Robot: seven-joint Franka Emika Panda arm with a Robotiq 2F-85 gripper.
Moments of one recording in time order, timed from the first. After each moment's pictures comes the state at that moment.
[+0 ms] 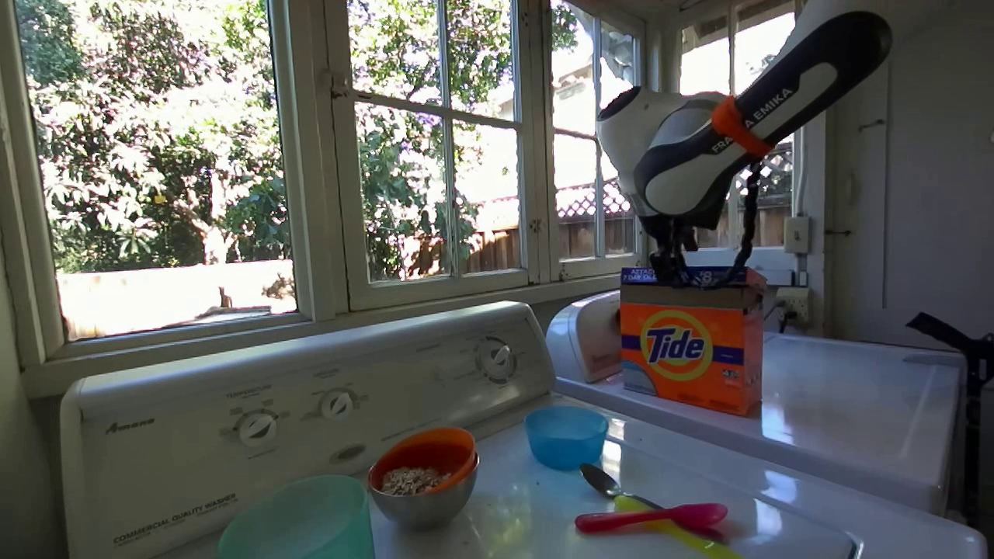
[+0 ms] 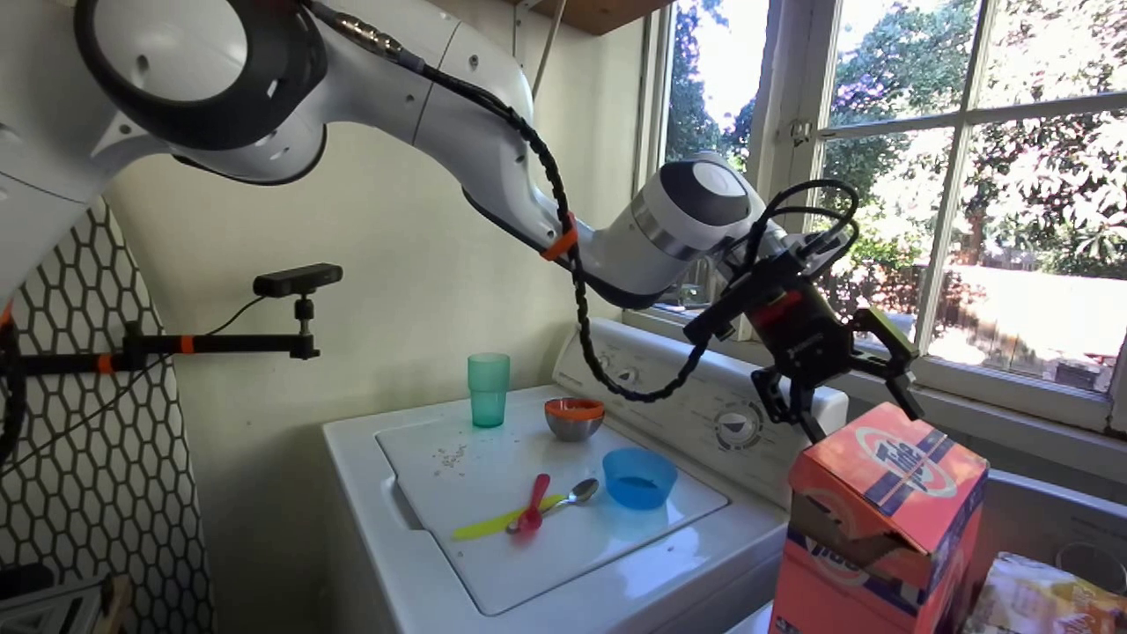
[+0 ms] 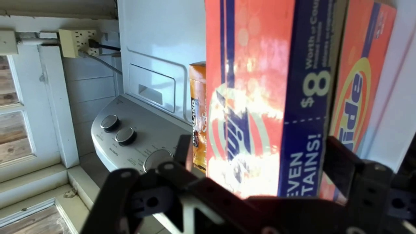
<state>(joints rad) -0.07 0.60 -0.21 -1.33 -0.72 2.09 -0.02</state>
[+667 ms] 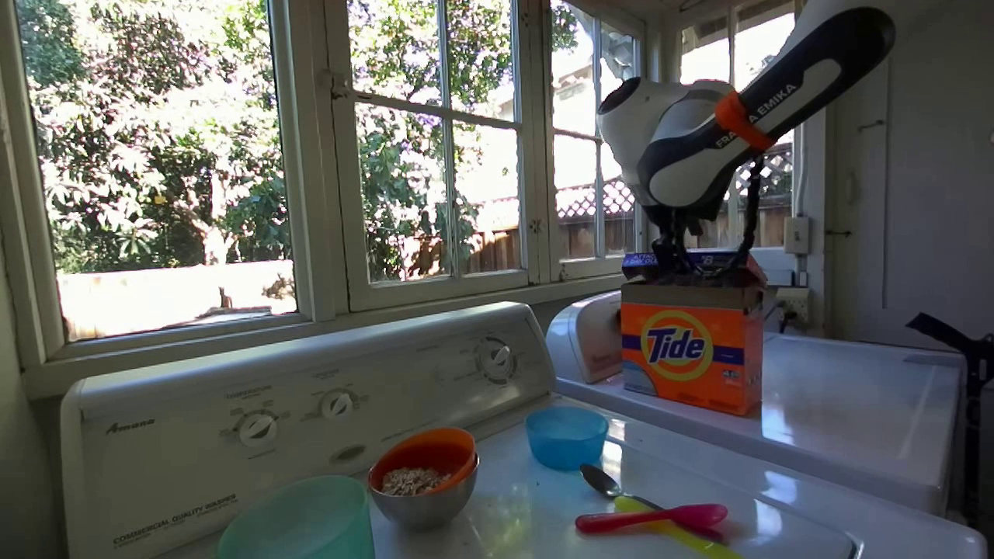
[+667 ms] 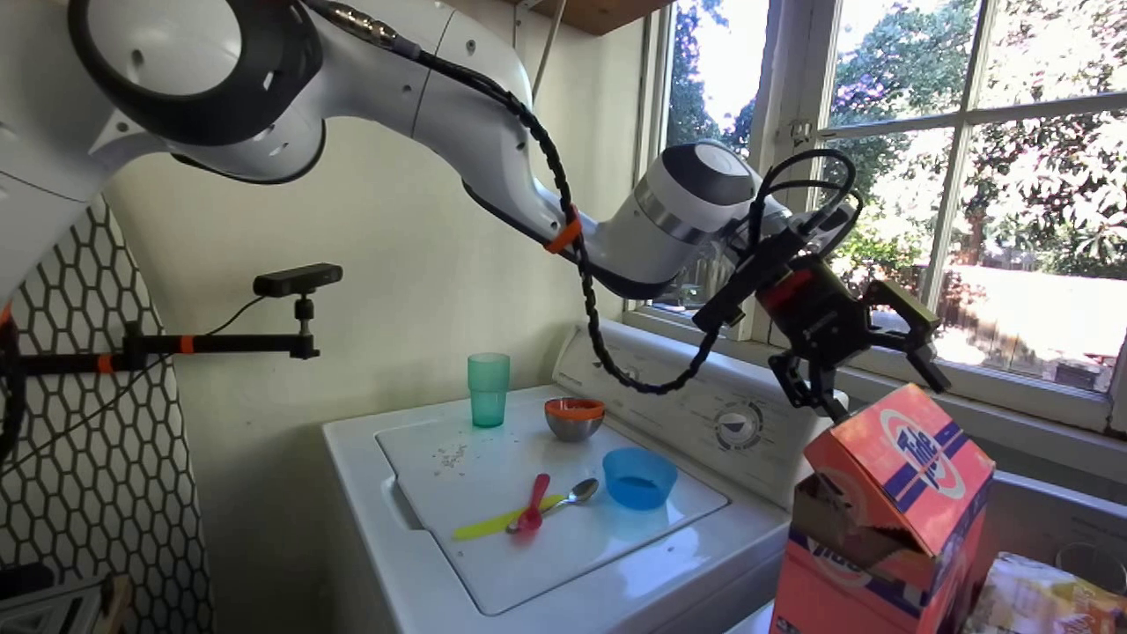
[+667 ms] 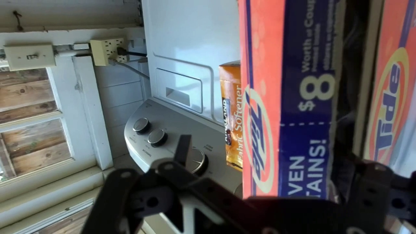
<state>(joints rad) -0.07 0.59 -0.23 -1.30 -0.77 2.08 0.05</state>
